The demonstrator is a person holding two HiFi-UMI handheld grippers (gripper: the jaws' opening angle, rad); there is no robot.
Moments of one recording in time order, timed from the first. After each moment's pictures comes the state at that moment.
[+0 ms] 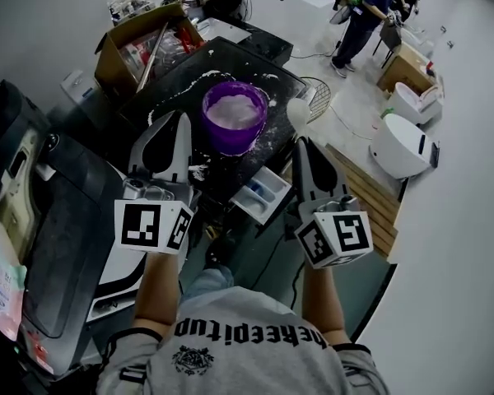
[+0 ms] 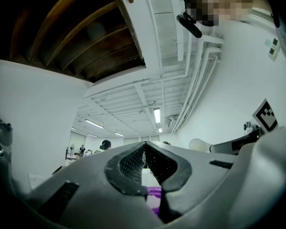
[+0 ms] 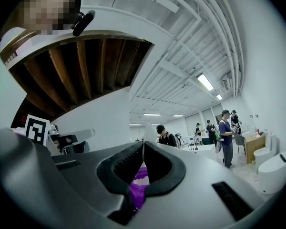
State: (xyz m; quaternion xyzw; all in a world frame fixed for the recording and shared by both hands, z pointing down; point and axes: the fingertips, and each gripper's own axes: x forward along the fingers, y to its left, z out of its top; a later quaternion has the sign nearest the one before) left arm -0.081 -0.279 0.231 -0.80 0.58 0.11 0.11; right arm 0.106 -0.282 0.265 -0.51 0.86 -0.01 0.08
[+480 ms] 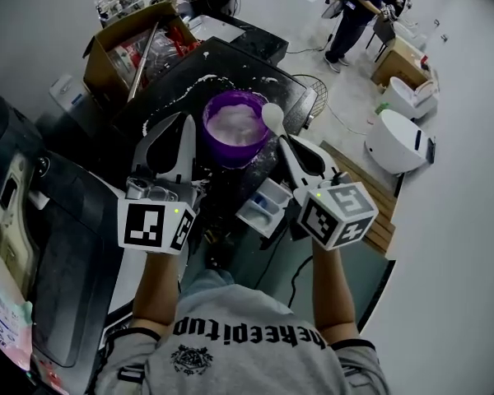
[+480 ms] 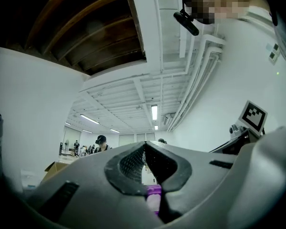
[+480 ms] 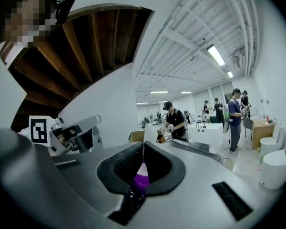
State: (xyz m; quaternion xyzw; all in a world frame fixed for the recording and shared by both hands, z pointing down) left arm -0.095 -0.340 0.250 -0.82 0.55 0.10 0.09; right arm 0.058 -0.354 0.308 -0.45 0.89 -0.10 -0.04
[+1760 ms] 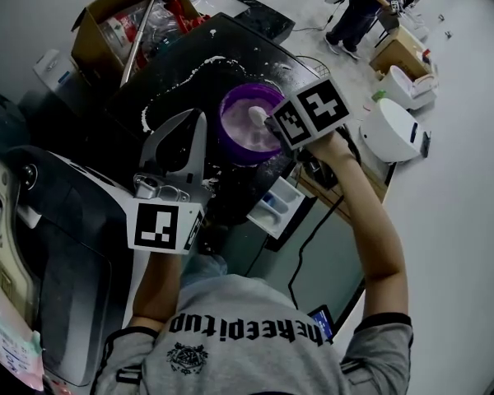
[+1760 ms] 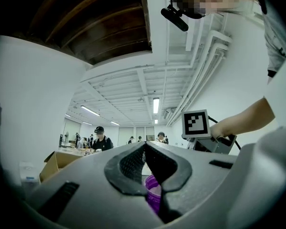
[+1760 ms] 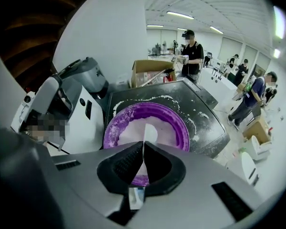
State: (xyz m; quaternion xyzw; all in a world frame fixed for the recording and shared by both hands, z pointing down) left arm -0.131 -0.395 0.301 -0.83 0.55 0.08 0.06; right arm -0.008 -0.460 0.422 -0.31 0.79 -0.22 -0.48
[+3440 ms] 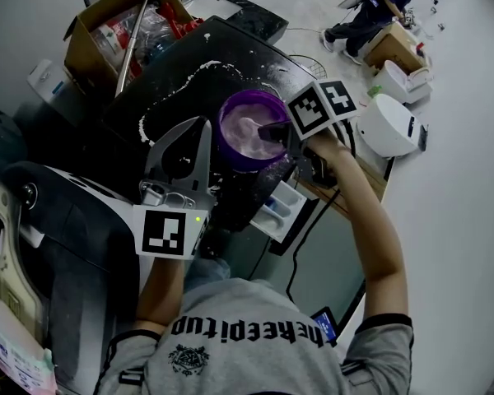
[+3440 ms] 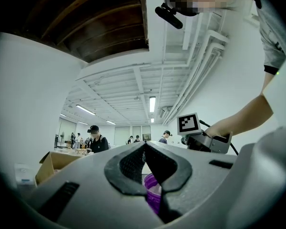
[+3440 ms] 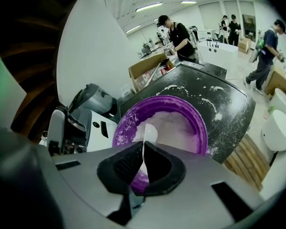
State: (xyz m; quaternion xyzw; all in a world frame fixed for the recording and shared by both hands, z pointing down) left arm -0.125 -0.409 0.308 -0.84 0.53 0.08 0.05; right arm -0.020 -0.460 0.438 -0.27 0.79 -0.41 -0.37
